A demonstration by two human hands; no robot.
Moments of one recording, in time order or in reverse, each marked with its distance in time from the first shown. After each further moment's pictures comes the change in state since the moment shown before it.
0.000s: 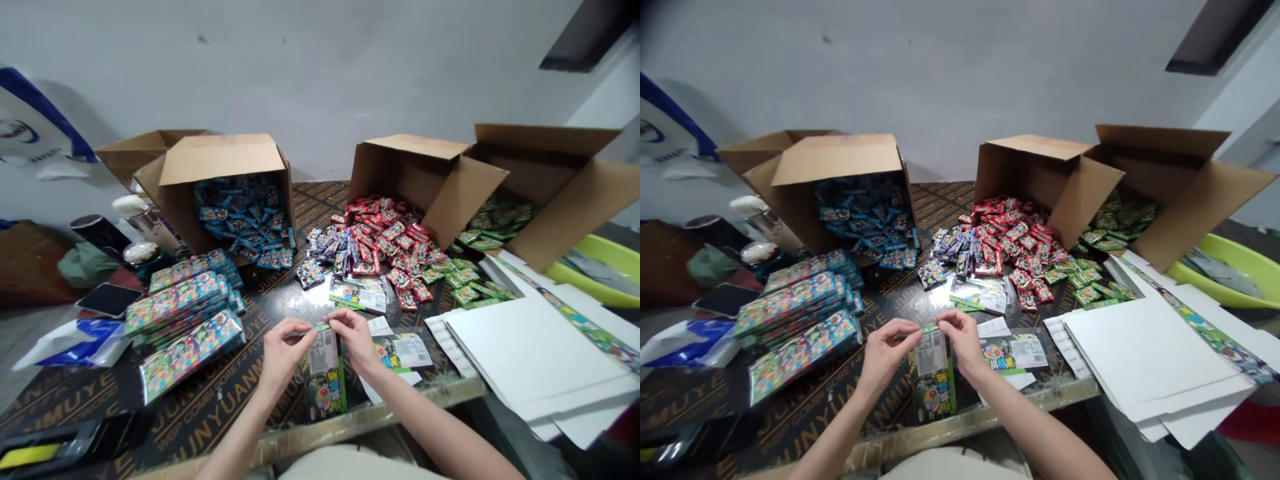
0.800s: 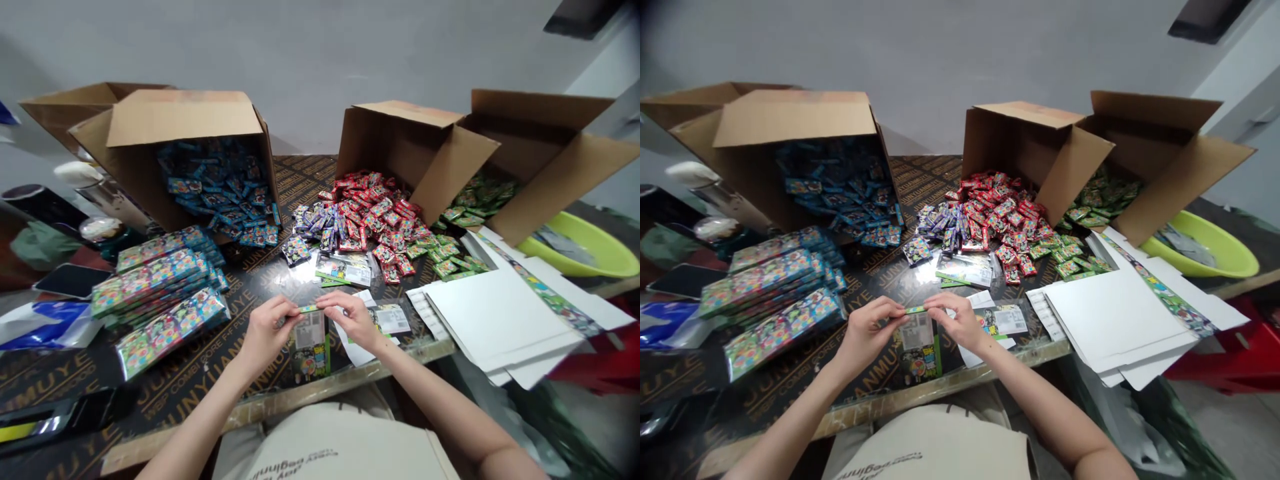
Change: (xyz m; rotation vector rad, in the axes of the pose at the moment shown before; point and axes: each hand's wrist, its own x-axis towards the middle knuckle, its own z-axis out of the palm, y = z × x) left_hand -0.005 0.007 -0.006 0.433 -0.262 0.442; right_hand -0.013 -0.022 -0.042 -0.611 -0.318 -0.425
